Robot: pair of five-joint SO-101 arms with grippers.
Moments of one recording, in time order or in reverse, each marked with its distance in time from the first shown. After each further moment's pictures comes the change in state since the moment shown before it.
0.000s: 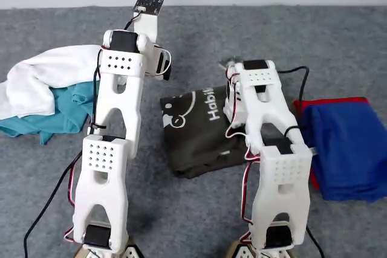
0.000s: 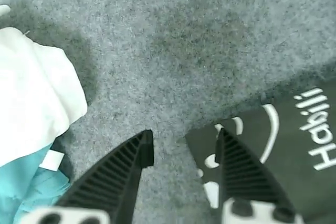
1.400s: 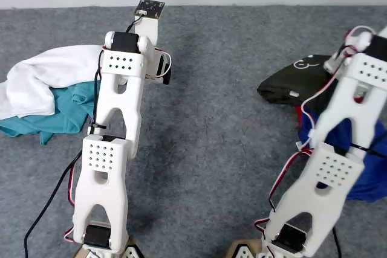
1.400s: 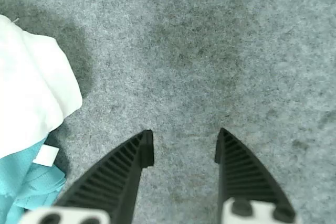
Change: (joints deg) left arm 0.0 0.0 2.5 0.0 -0.1; right arm 31.9 3.3 -43.3 15.9 -38.1
